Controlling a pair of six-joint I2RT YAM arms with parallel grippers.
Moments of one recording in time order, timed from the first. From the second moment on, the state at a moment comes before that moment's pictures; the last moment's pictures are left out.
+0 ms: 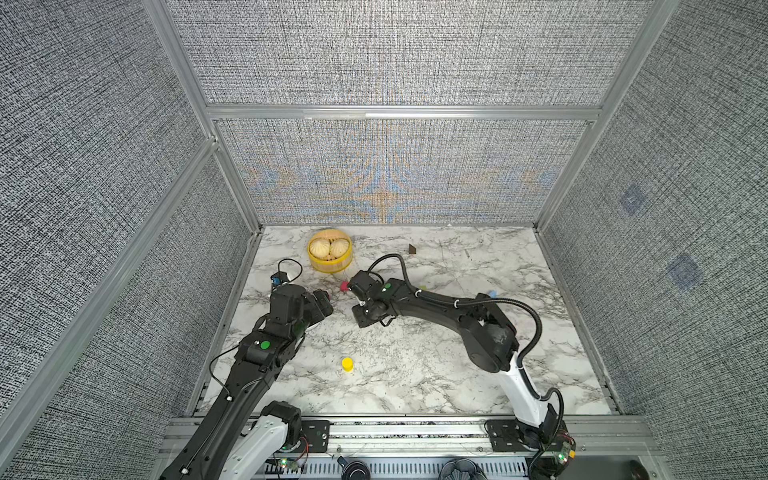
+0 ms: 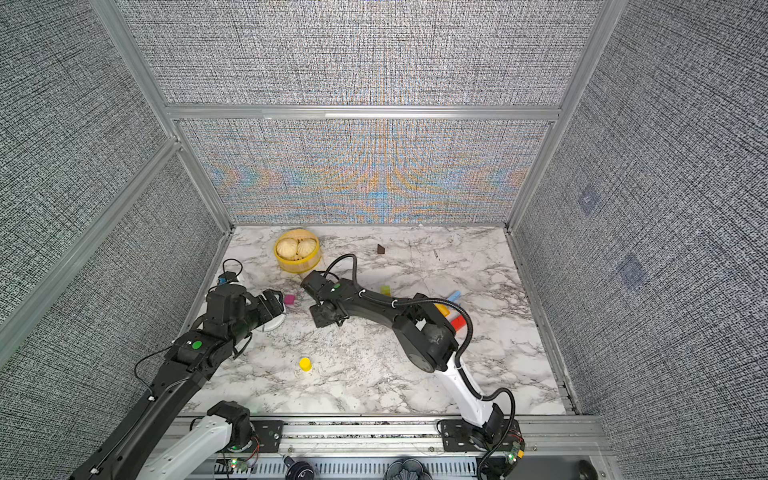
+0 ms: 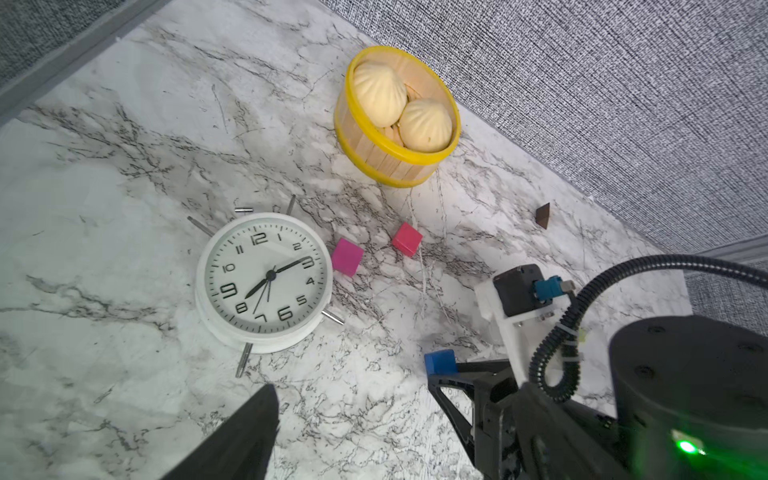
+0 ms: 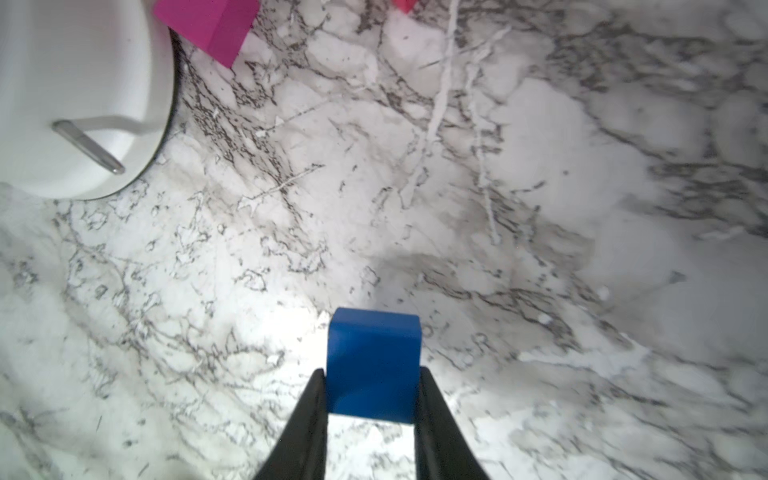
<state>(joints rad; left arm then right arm) -0.32 0.84 0.76 -0.57 -0.12 -0.69 0.94 2.20 1.76 -0.66 0.03 0.41</state>
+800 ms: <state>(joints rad) -0.31 1.47 1.10 -0.46 0.51 -0.57 0.74 1.63 1.12 -0.21 -0.17 0.19</state>
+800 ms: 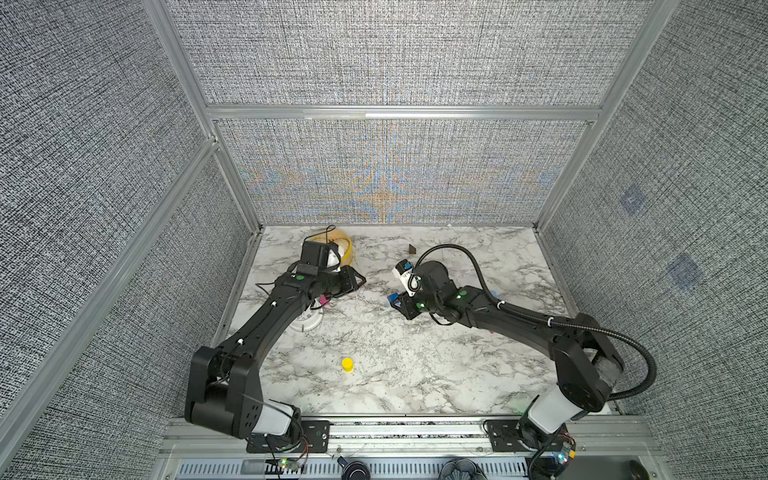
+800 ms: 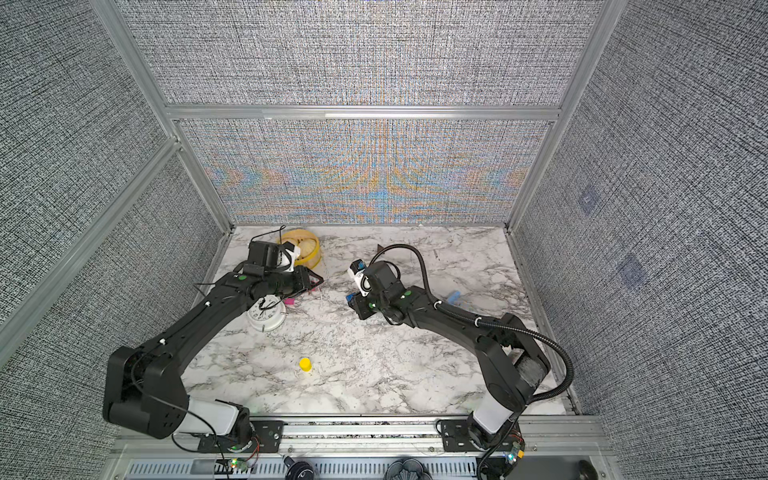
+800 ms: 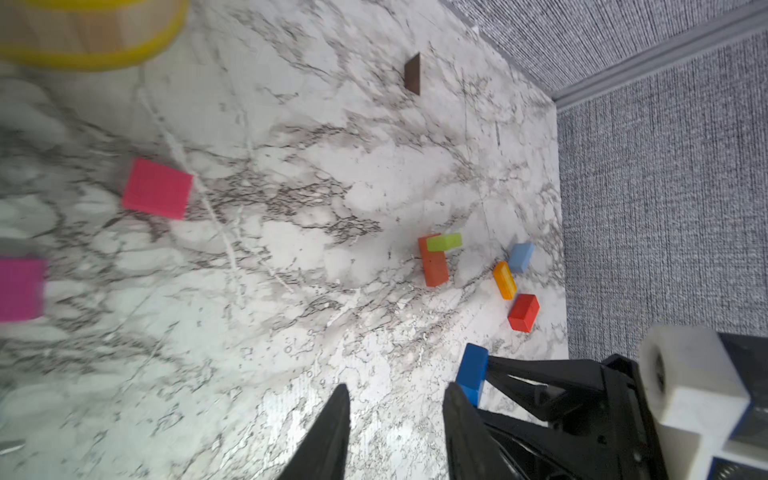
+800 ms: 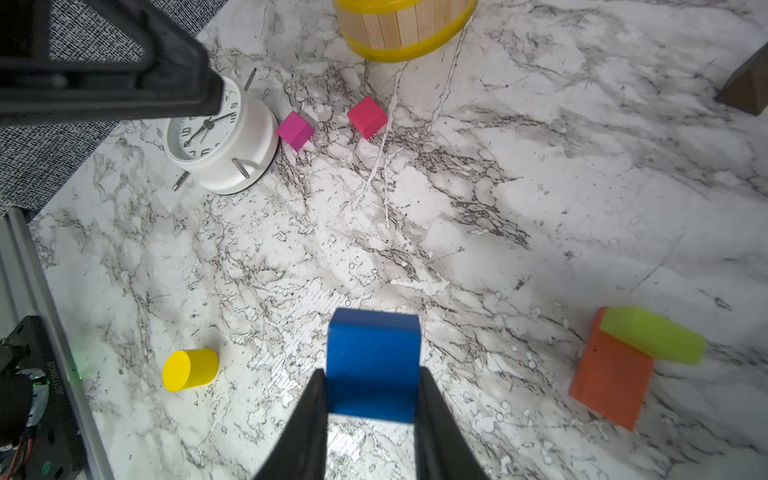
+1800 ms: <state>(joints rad) -0.44 1.81 1.37 -0.47 0.75 -0.46 0.63 1.64 1.10 -0.14 -0.29 0.10</state>
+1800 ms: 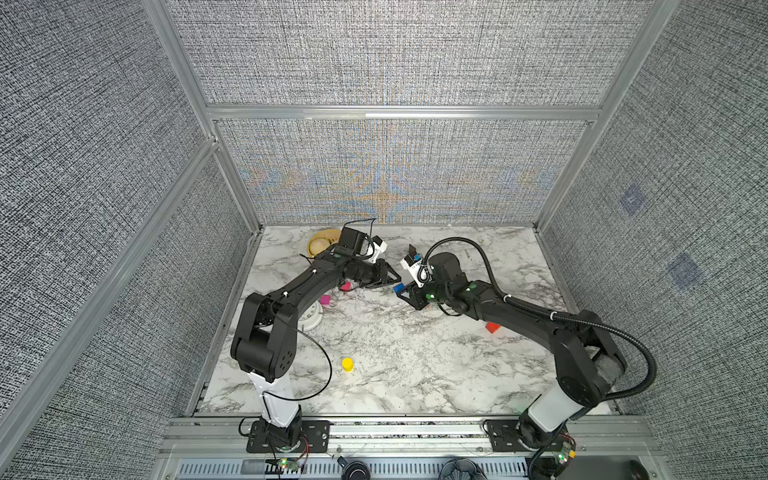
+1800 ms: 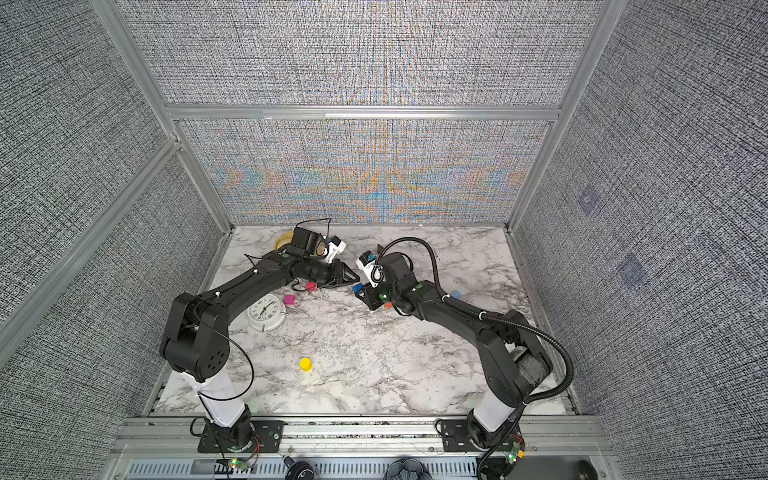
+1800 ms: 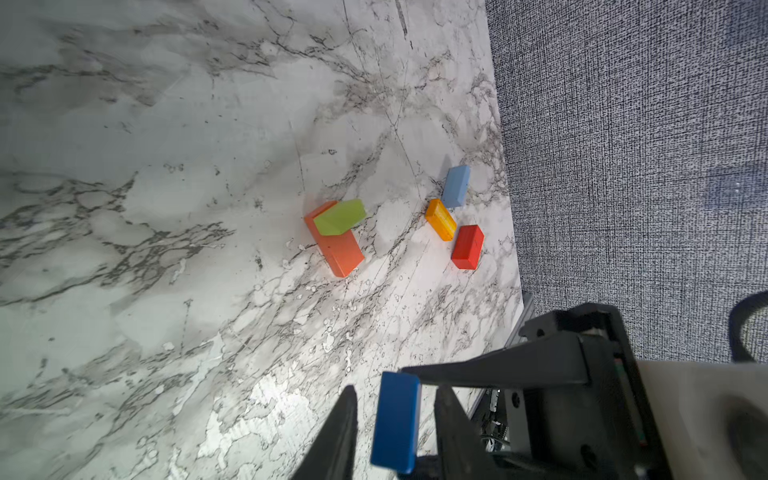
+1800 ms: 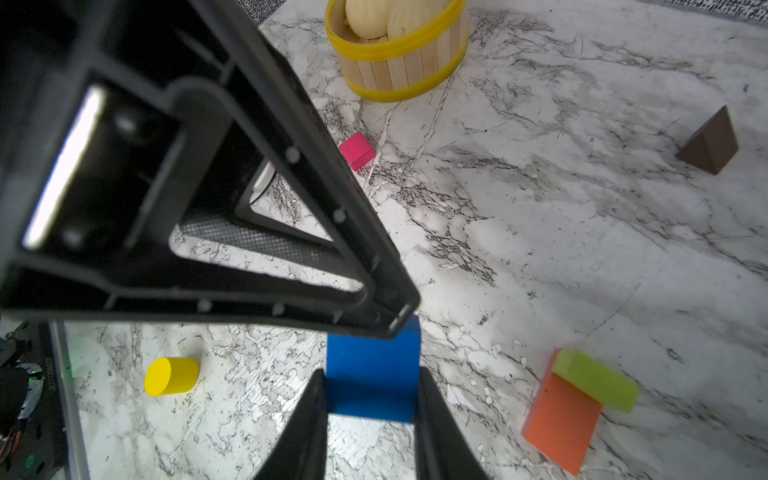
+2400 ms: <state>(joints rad) -0.47 1.82 1.38 -0.52 0.75 -0.42 0.62 1.63 1.09 -0.13 -0.29 0.09</state>
